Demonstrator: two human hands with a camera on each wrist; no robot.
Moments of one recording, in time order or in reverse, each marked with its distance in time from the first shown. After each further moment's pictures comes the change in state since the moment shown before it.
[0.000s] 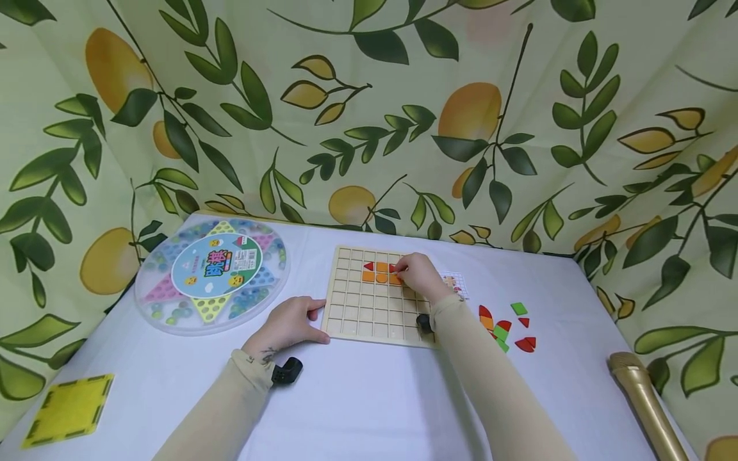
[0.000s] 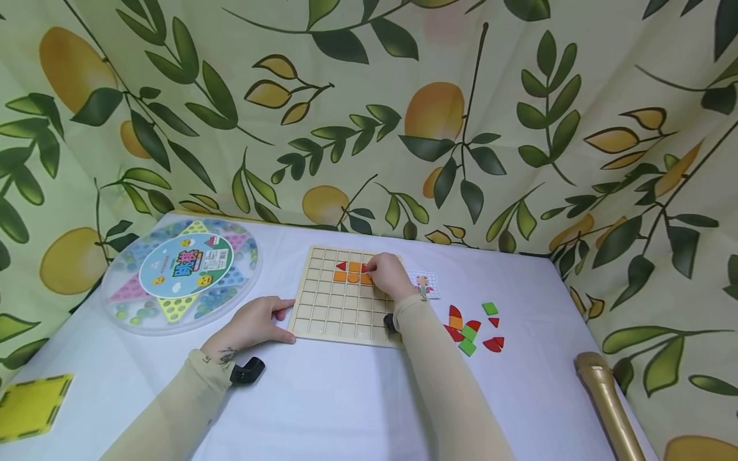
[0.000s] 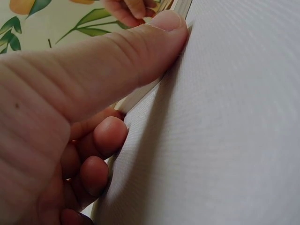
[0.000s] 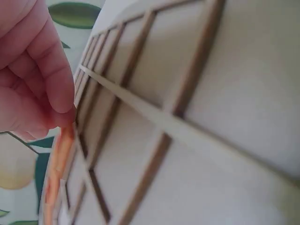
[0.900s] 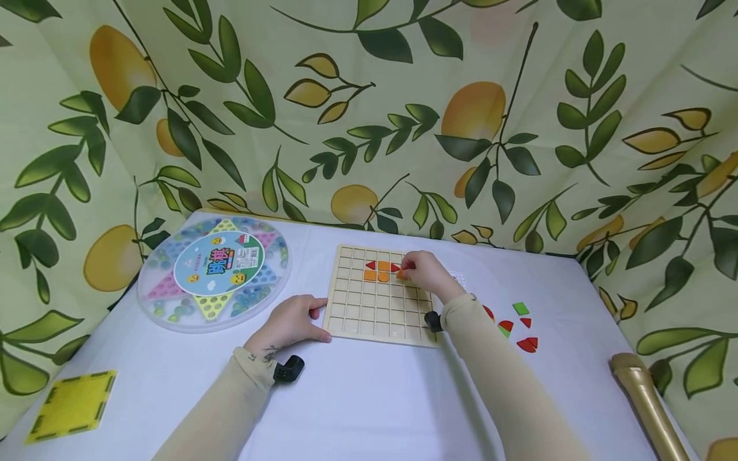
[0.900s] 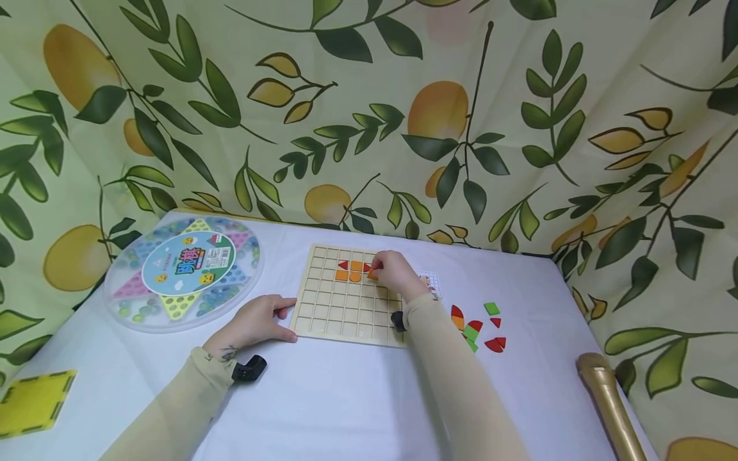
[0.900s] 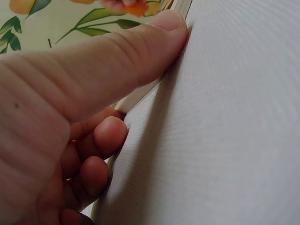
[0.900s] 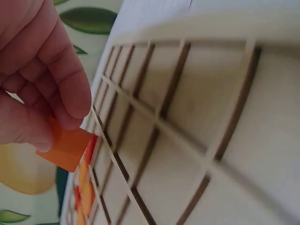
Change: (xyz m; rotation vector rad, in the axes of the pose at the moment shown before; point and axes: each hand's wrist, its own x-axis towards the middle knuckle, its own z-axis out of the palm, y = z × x) left_hand 0.000 0.000 -0.001 -0.008 -0.001 0.004; right_hand -0.008 -0.004 -0.015 0.012 -0.080 -0.001
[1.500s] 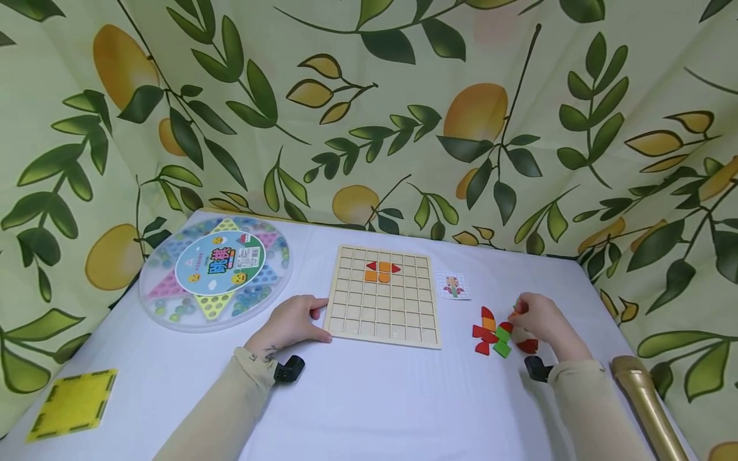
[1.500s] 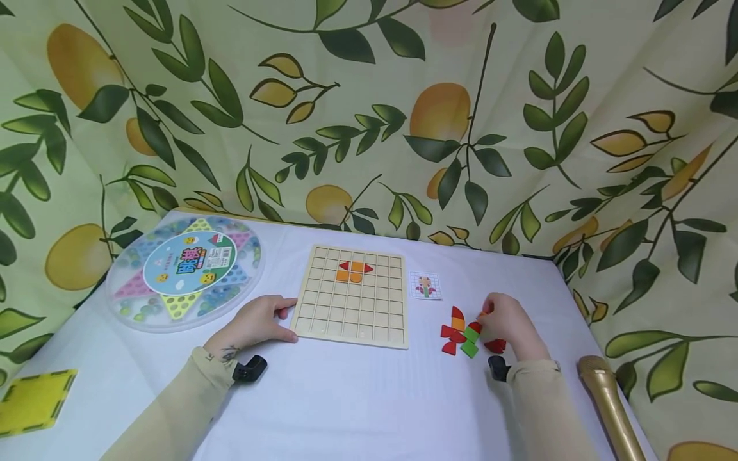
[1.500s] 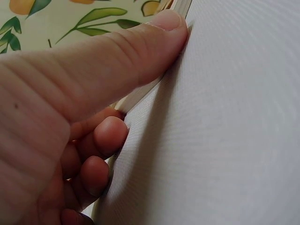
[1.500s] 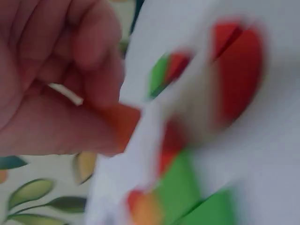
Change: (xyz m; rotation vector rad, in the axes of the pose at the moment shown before) left_hand 0.000 -0.002 0.000 0.001 0.000 0.009; right_hand -0.129 0.120 -0.066 -0.030 0.006 0.396
